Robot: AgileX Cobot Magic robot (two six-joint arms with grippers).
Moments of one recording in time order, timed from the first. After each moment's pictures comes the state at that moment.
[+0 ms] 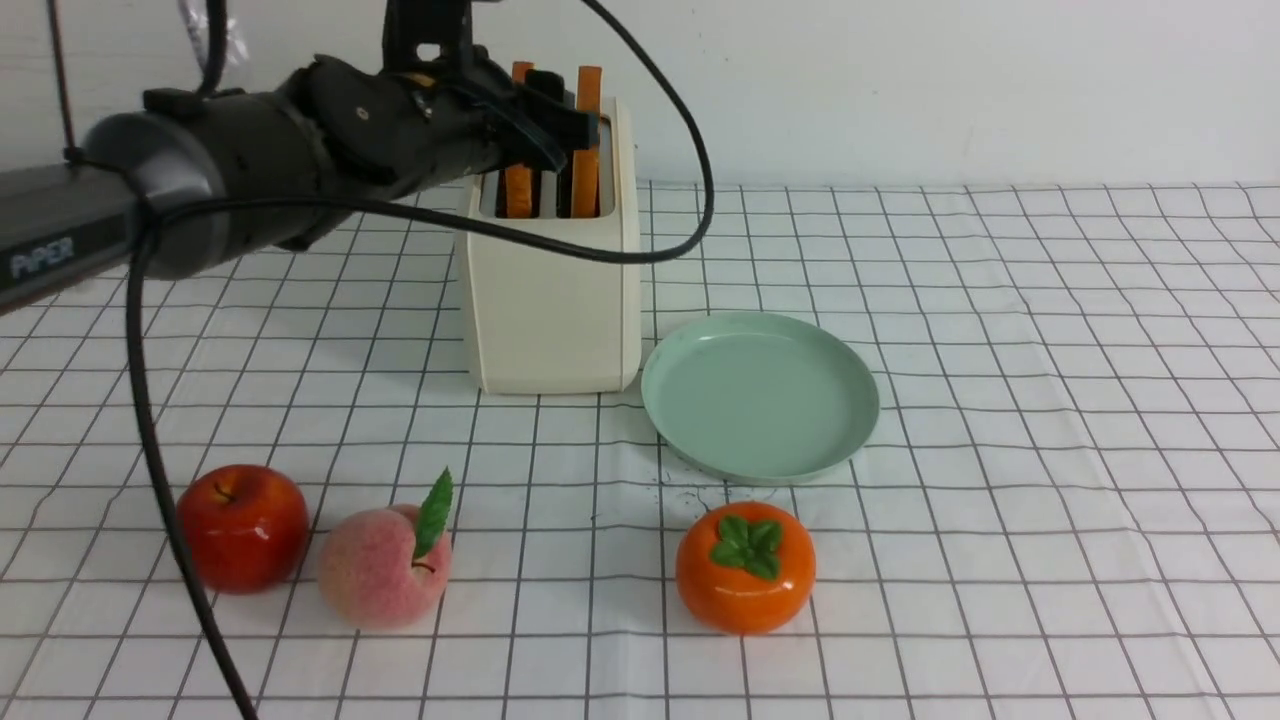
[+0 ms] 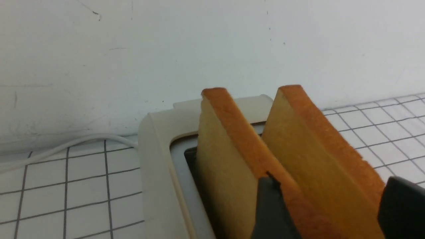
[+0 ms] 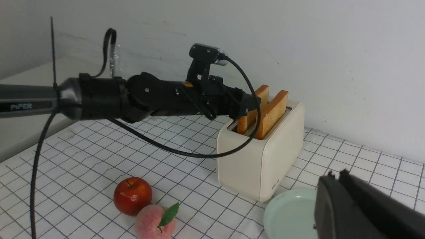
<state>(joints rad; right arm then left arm) 0.03 0.68 -1.10 0.86 0.83 -0.62 -0.33 1.94 -1.56 -0.73 -0.08 0.64</state>
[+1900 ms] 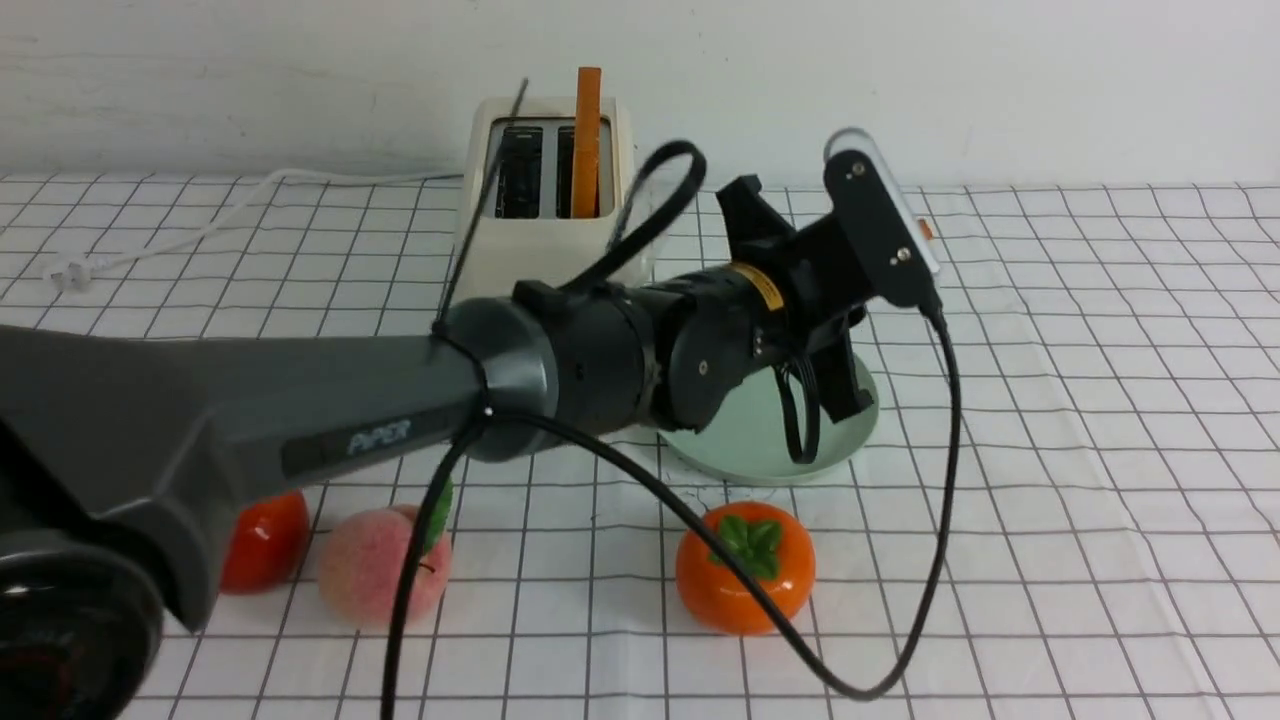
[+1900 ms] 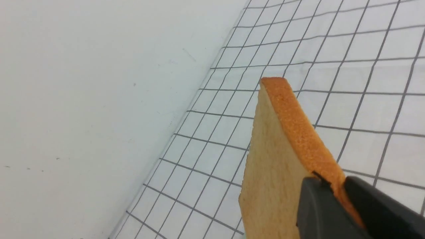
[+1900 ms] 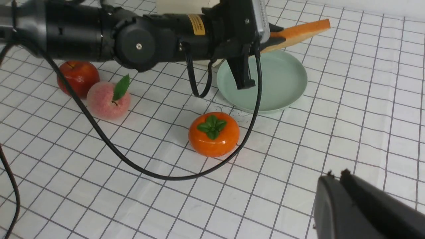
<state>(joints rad) 0.03 0.53 -1.10 0.44 1.20 -0.25 -0.72 2.06 -1.51 -0.32 -0.23 1.00</state>
